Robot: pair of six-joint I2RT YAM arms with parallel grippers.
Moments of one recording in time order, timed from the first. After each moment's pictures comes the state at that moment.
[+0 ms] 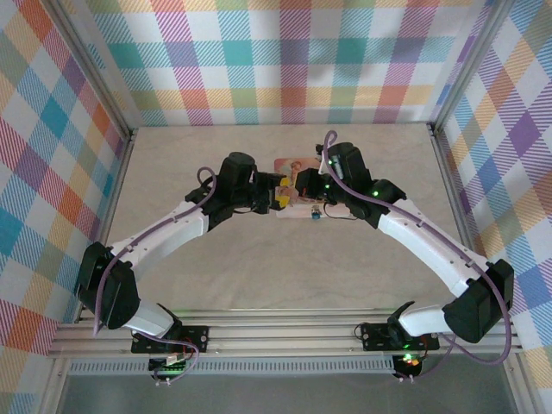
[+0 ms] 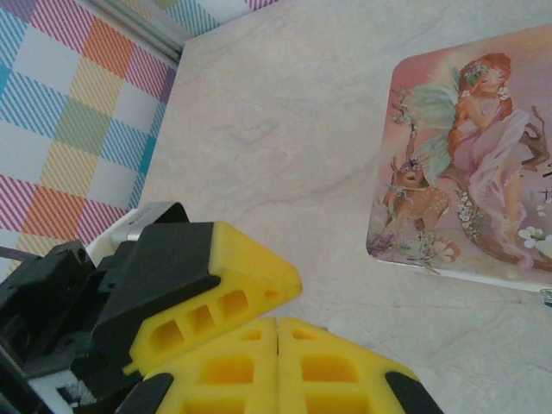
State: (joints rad) left arm -0.64 1.48 1.17 -0.22 0.32 -1.99; right arm 0.66 1.35 1.27 -0.49 -0.13 0.70
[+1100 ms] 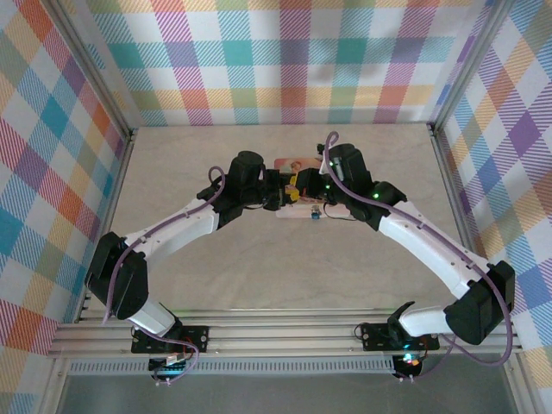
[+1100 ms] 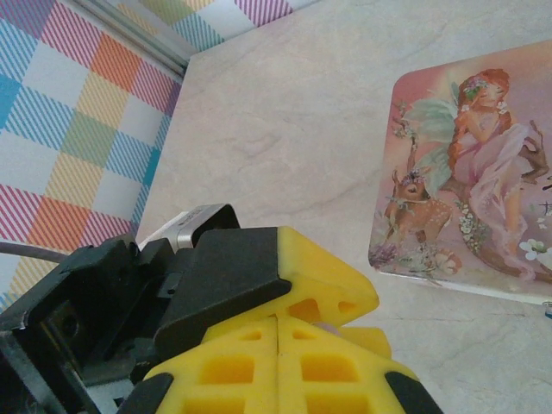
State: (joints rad) left arm -0.67 1.56 1.19 -0.08 0.35 -2.09; right arm 0.66 1.34 1.24 -0.44 -0.11 0.71
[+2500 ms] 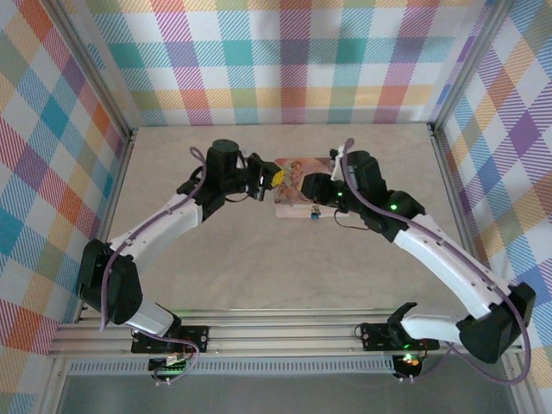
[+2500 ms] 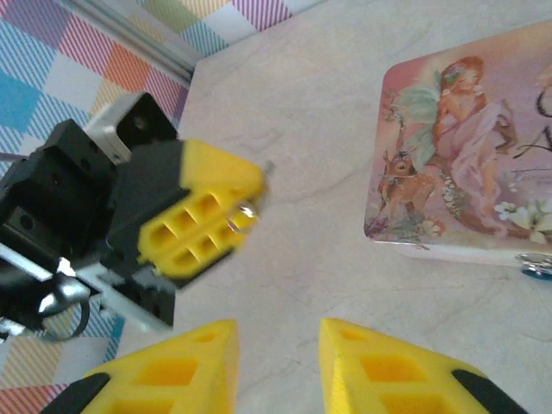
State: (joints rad) left arm -0.50 1.49 1.20 -0.09 0.49 -1.50; right arm 0.64 1.18 1.21 -0.54 -0.10 0.76
